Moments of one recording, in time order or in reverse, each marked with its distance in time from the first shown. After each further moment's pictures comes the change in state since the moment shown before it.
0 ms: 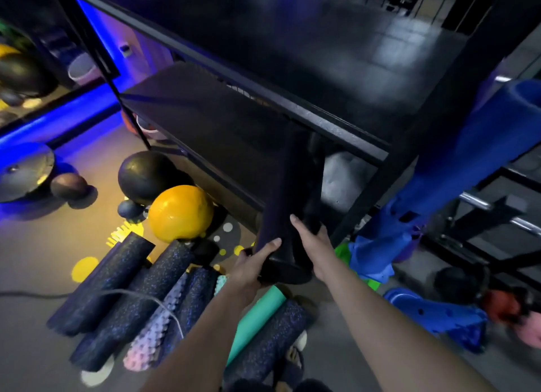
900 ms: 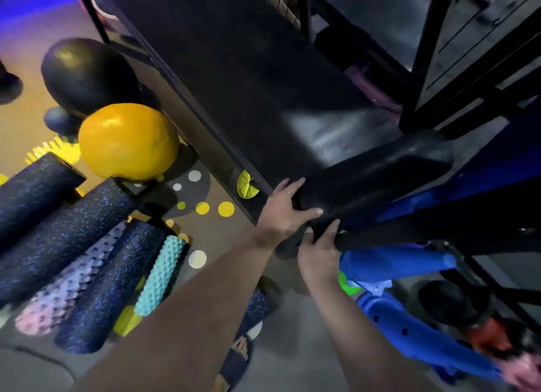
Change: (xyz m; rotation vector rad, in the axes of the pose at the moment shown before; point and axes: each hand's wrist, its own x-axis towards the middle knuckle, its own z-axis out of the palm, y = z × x) left_hand 0.294 -0.042 0.106 0.693 -0.029 0.548; right_hand 0.209 0.138 -0.028 -0.559 0.254 -0.186
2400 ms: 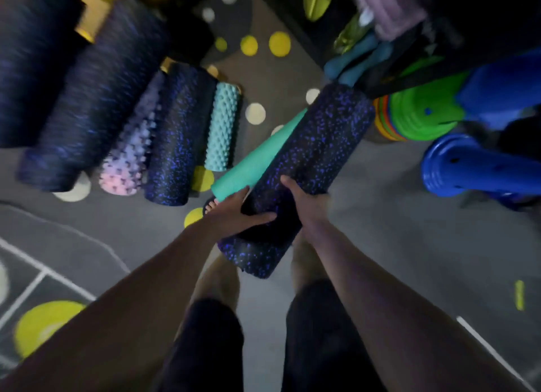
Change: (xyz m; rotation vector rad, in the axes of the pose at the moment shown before) left_hand -0.254 -0.339 -0.140 0.165 -0.550 -0.582; right_hand -0.196 0.191 0.273 0.225 -0.087 0.746
